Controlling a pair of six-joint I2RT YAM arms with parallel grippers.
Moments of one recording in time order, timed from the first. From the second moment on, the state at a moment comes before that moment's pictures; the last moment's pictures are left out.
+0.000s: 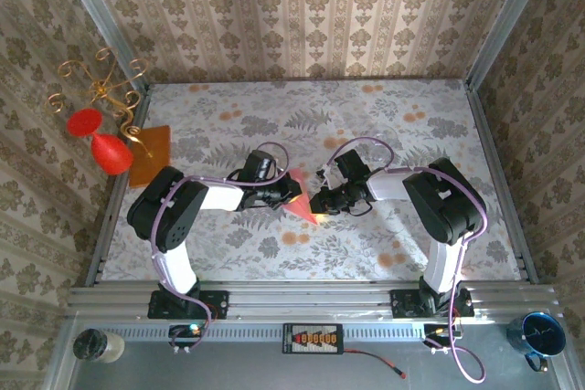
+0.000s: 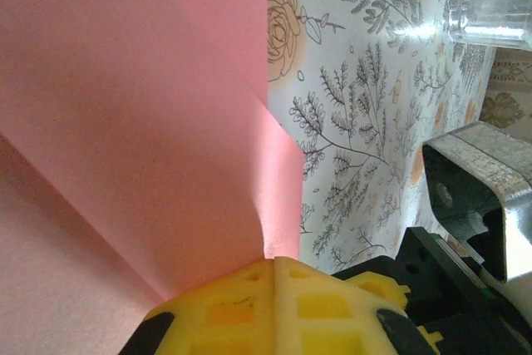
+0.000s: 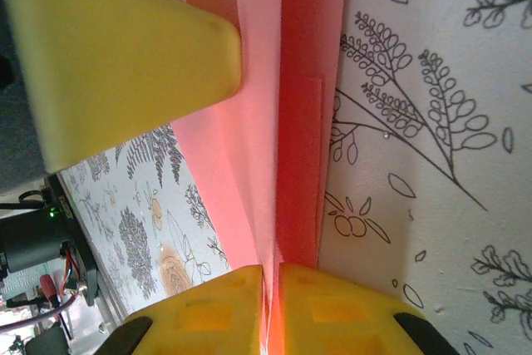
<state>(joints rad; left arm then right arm) -0.61 1.80 0.76 0.27 0.54 -1.02 0.49 1.86 0.88 -0.10 -0.72 0.45</state>
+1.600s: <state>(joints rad) -0.61 1.82 0.79 0.25 0.55 -1.02 0.49 1.79 0.81 -0.14 -0.68 0.47</state>
